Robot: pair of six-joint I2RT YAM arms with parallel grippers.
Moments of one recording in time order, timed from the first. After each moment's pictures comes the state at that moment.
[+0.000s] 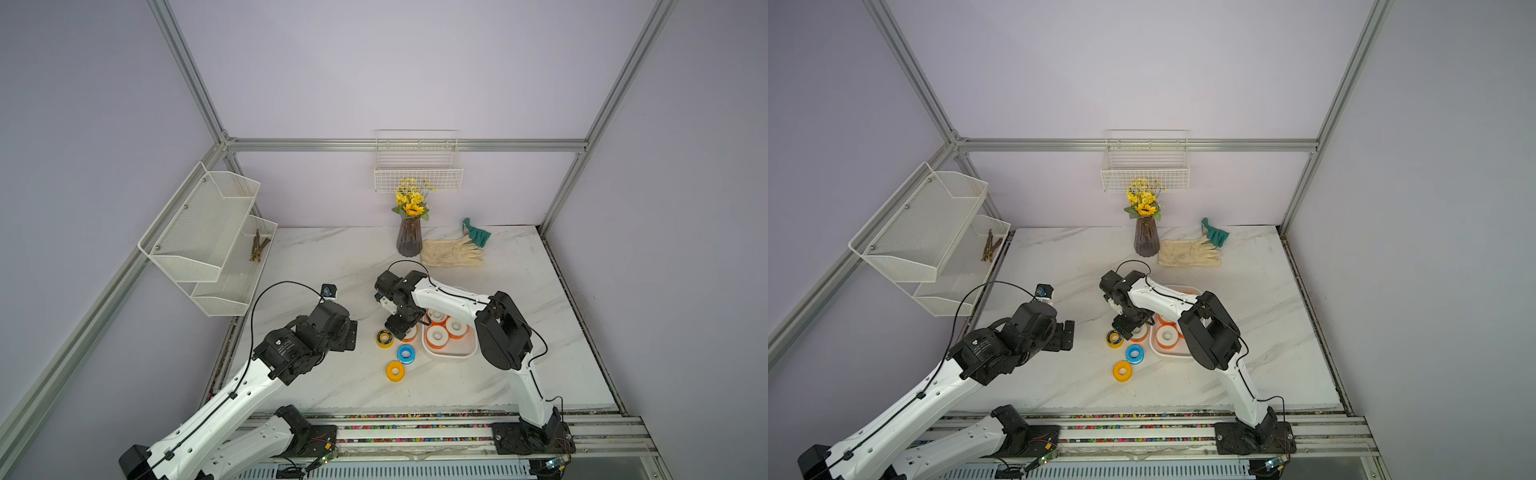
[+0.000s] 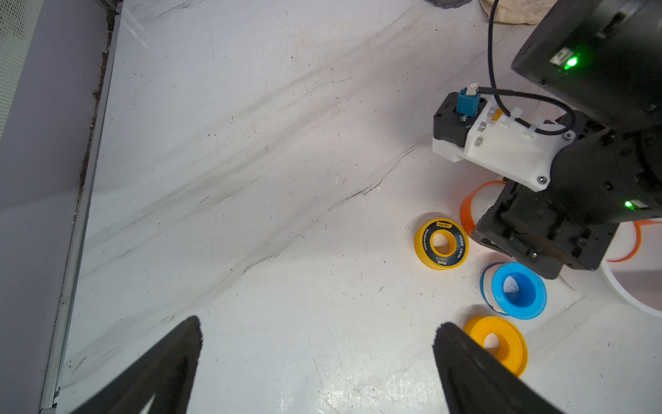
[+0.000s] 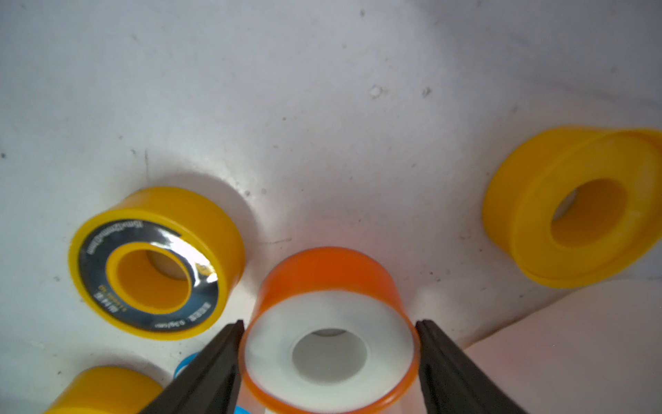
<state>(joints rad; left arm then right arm) -0.67 0.90 0.95 -0.97 -0.45 -0.44 0.82 2.20 1.80 -1.07 0.04 -0.01</state>
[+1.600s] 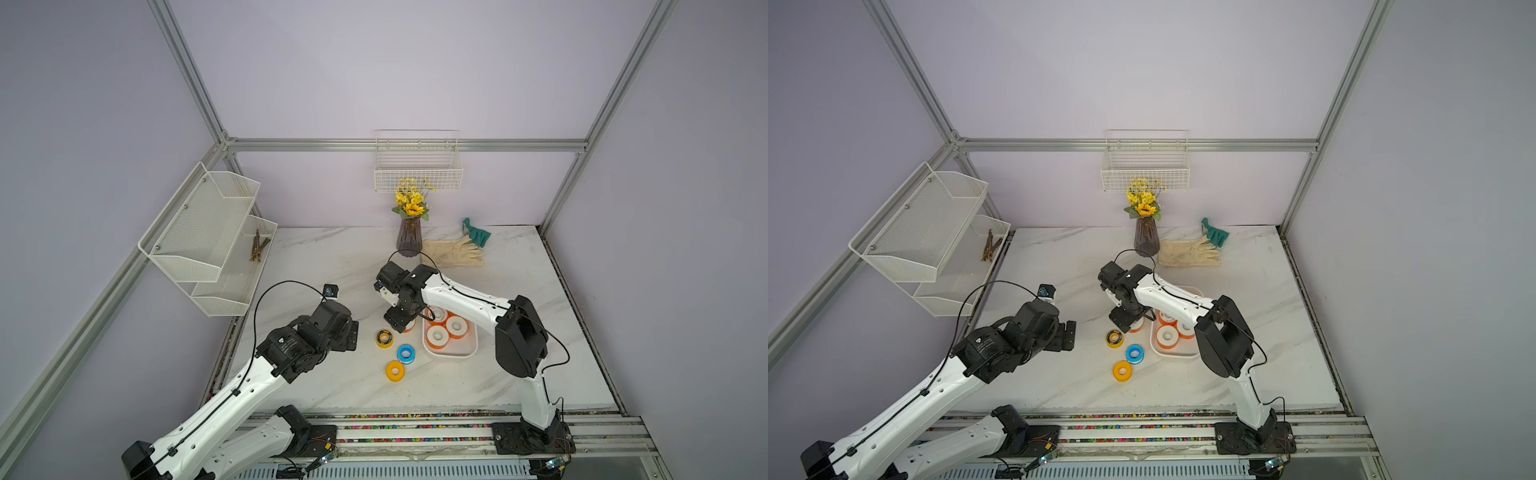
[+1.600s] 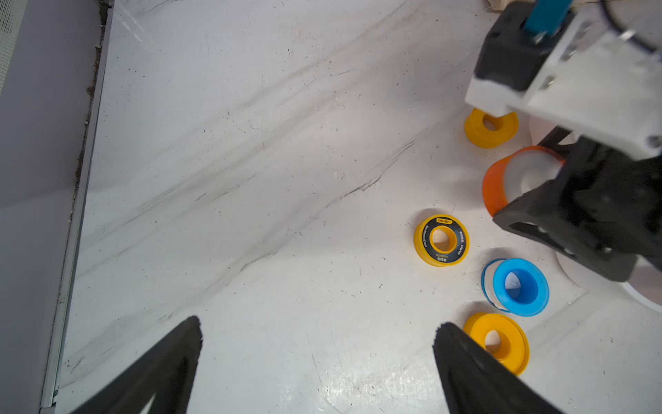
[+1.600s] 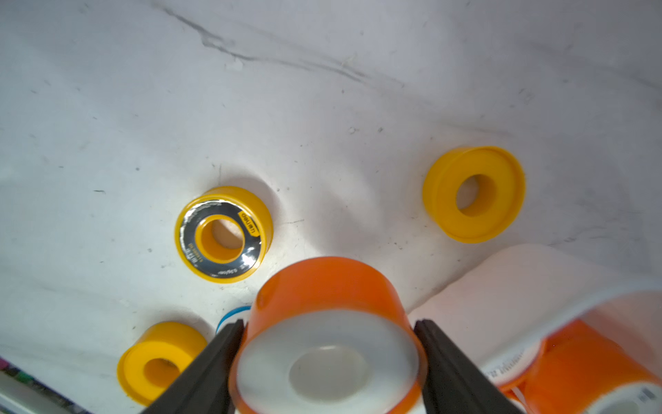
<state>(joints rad) -0.67 0.92 0.95 -0.97 -0.44 -0.44 0.83 2.03 1.79 -1.06 0.07 0.03</state>
